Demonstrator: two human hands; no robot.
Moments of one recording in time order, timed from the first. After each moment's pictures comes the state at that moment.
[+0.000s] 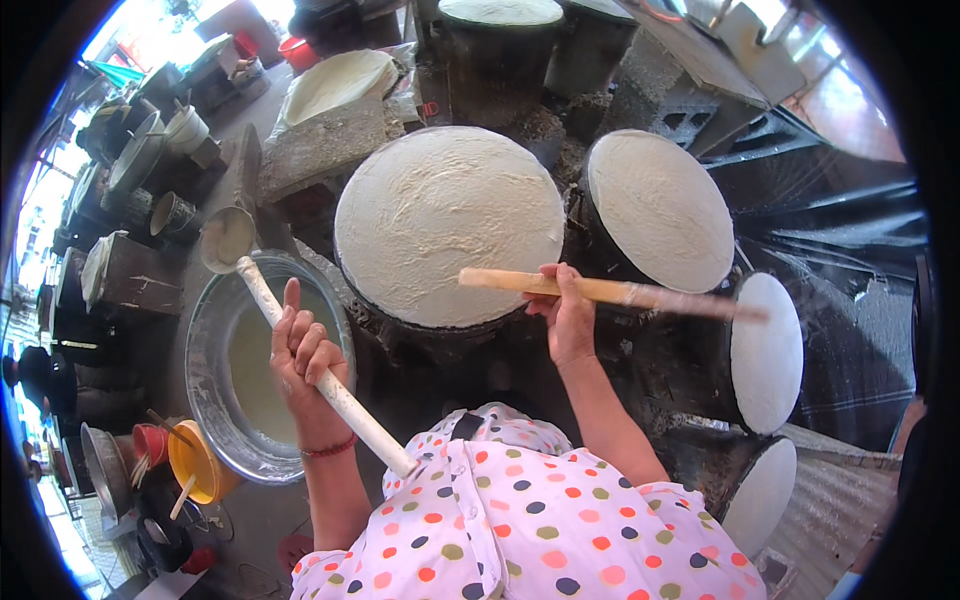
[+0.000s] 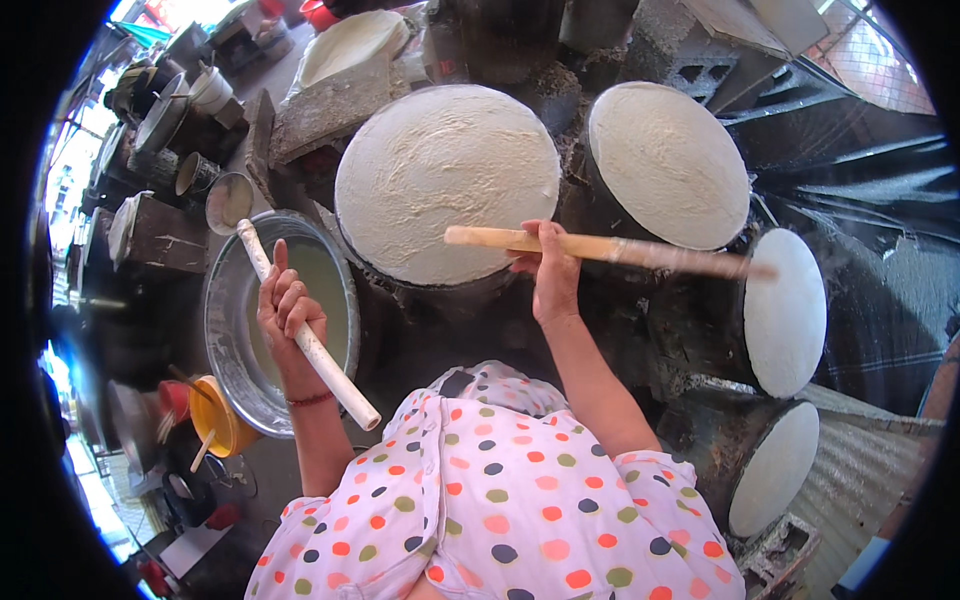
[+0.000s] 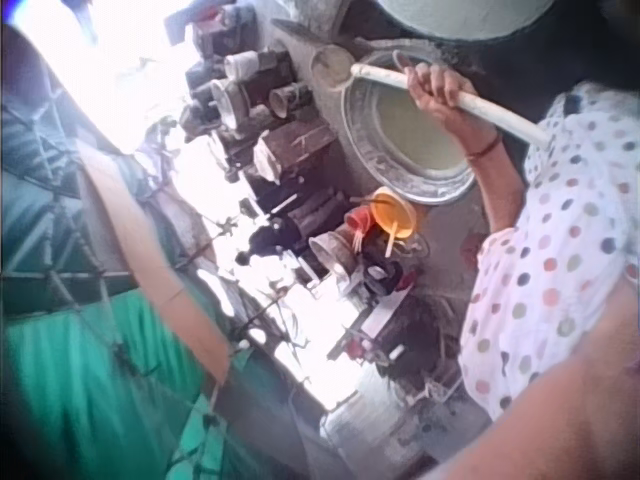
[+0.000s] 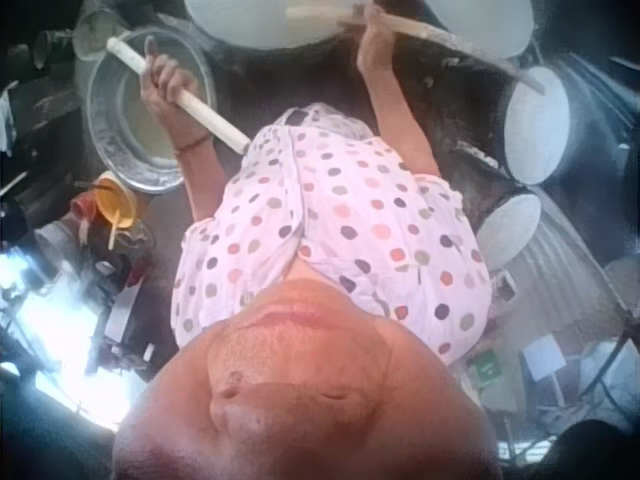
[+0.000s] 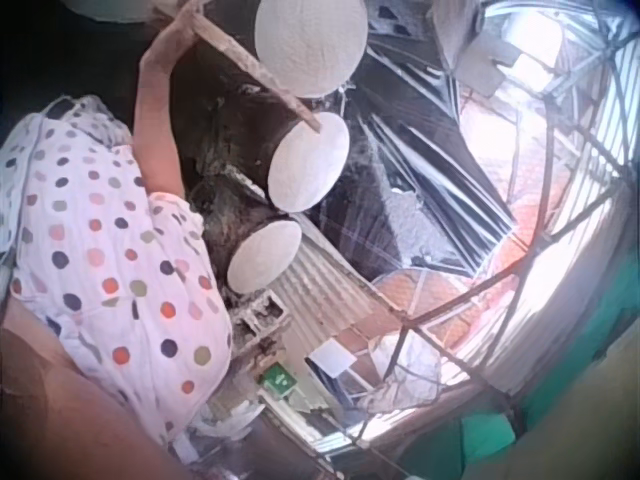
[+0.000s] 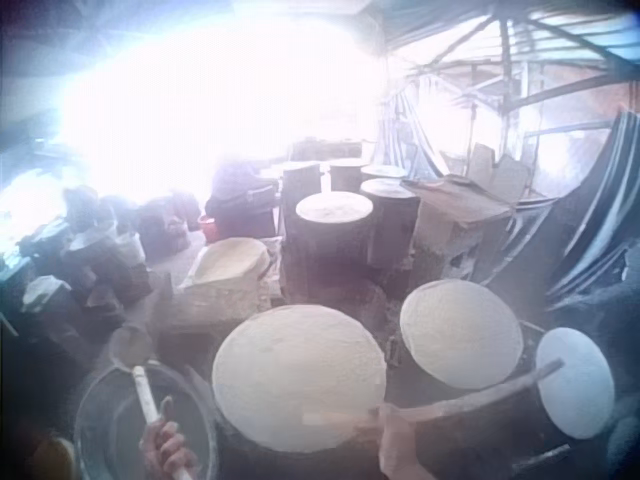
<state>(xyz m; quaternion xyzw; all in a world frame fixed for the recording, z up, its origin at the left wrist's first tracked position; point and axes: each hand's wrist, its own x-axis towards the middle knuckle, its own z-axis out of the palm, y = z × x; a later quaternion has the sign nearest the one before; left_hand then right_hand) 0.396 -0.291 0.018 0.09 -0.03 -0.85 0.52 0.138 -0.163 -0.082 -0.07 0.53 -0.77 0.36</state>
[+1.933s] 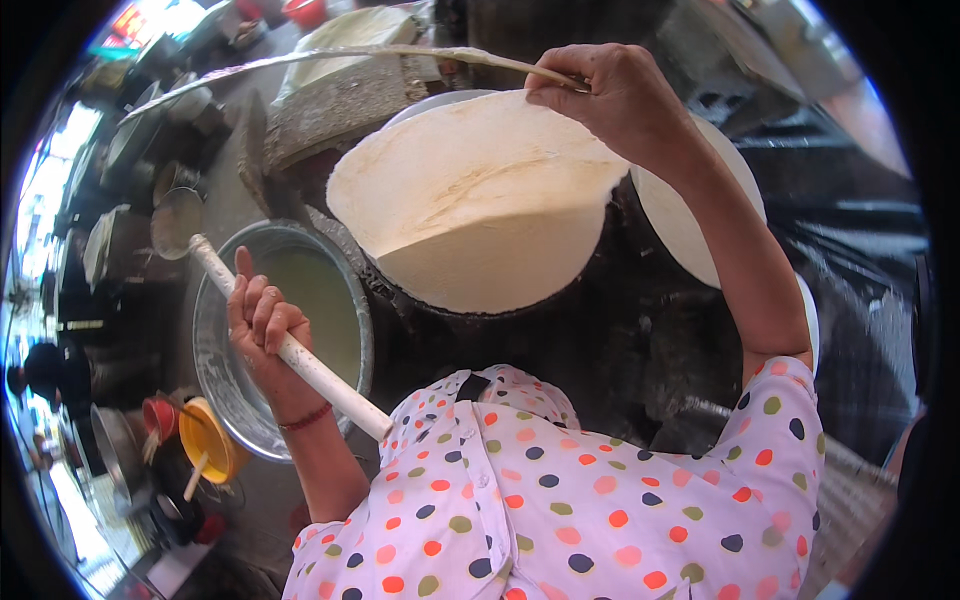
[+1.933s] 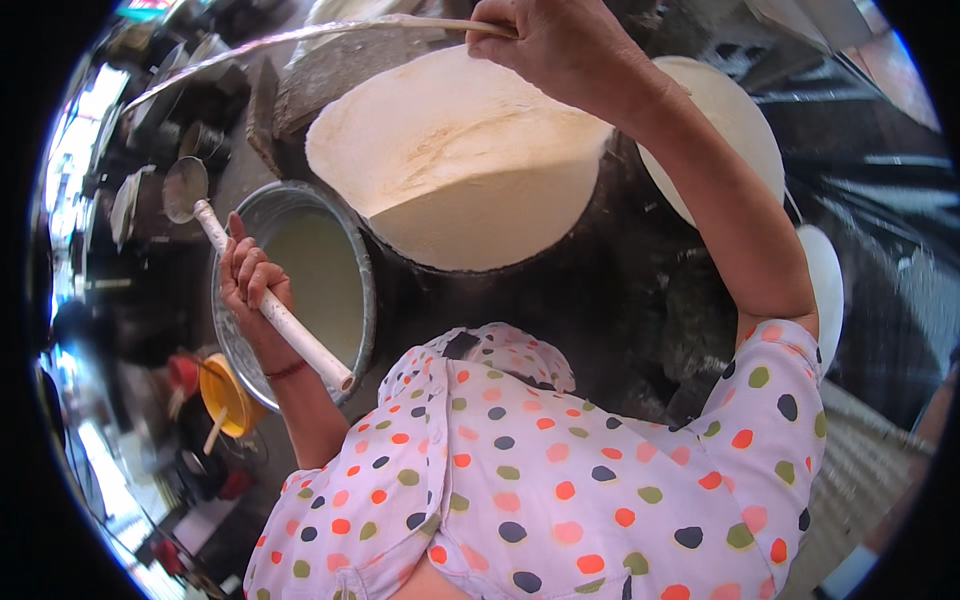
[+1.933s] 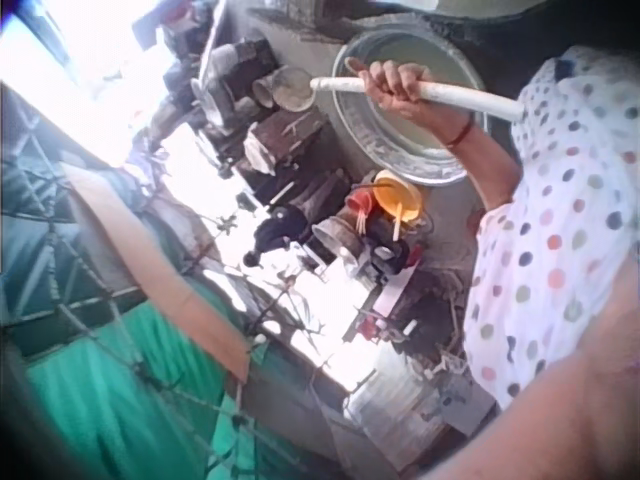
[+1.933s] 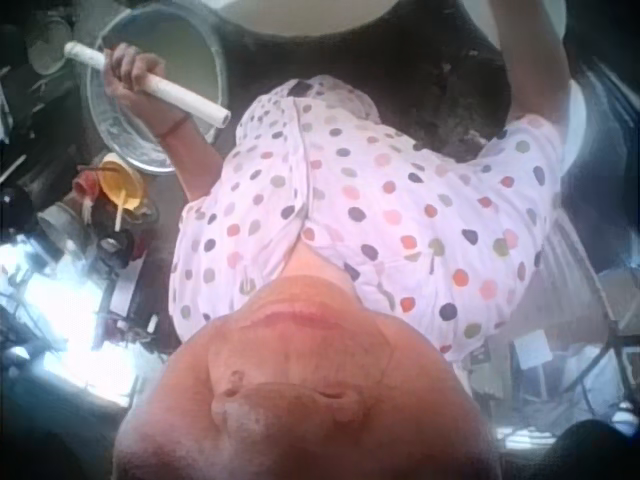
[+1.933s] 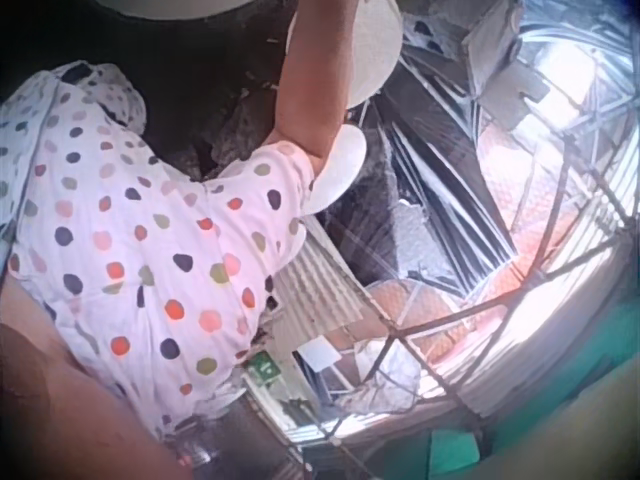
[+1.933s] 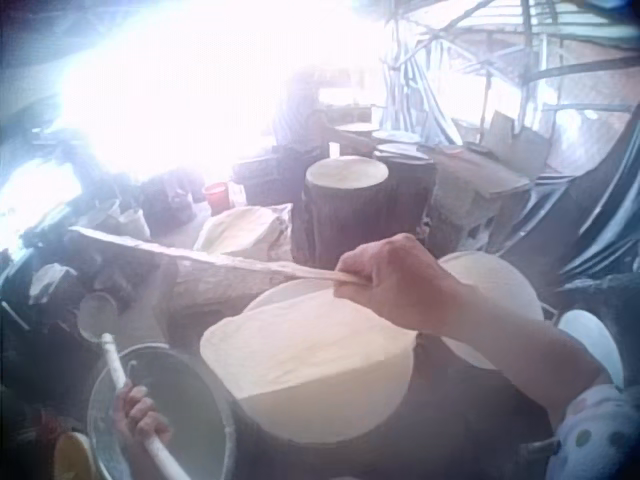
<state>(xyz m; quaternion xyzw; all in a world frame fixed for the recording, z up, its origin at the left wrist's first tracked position) 0.416 -0.356 0.027 0.06 -0.06 -0.82 0.56 0.063 -0.294 0.113 -0.70 0.64 -0.32 0.01</state>
